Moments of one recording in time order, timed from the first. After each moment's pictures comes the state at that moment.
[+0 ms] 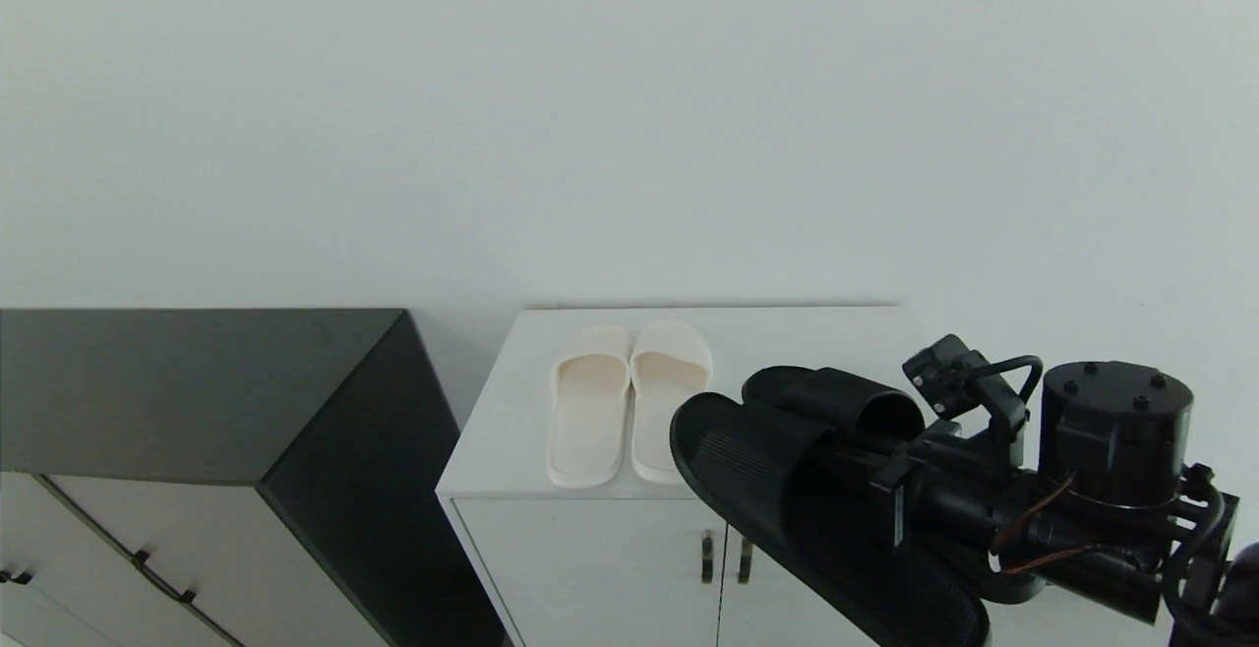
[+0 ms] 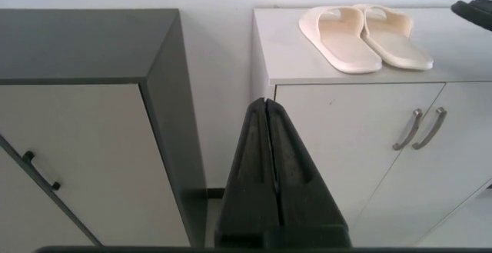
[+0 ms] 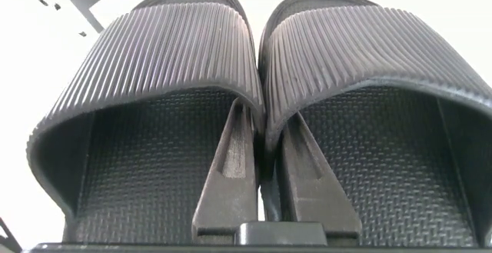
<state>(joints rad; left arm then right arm) 0.00 0.00 0.00 0.00 -0.02 -0.01 0.64 1.70 -0.47 -0.99 0.10 0.08</state>
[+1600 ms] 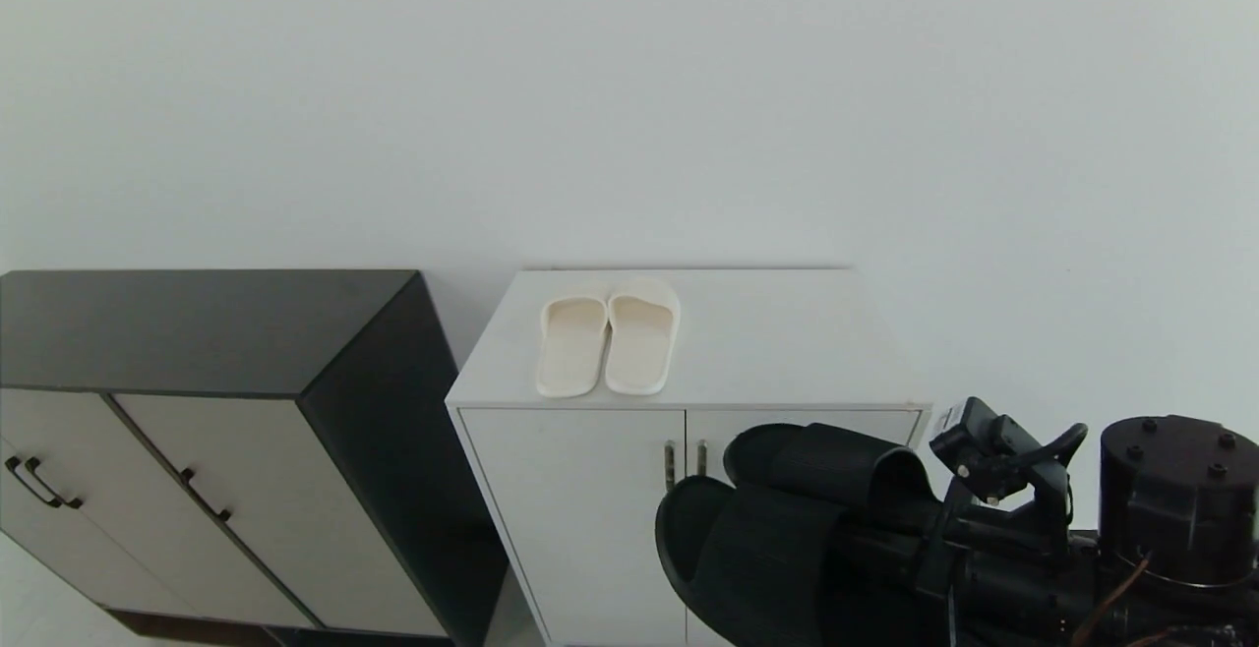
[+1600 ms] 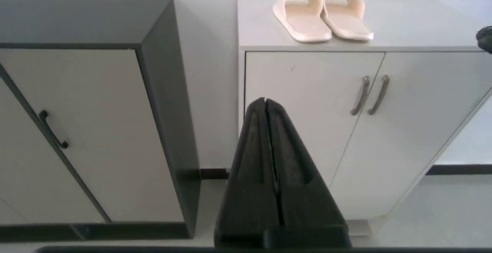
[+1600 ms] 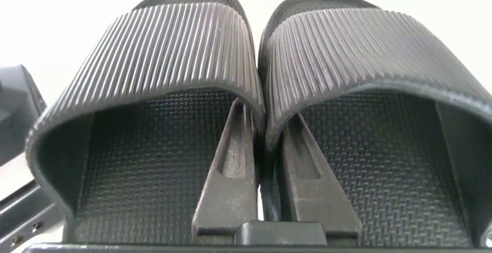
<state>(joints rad) 0.00 0.00 0.00 0.00 -0.02 -0.01 0.67 1.60 -0.32 -0.99 0.24 0.02</state>
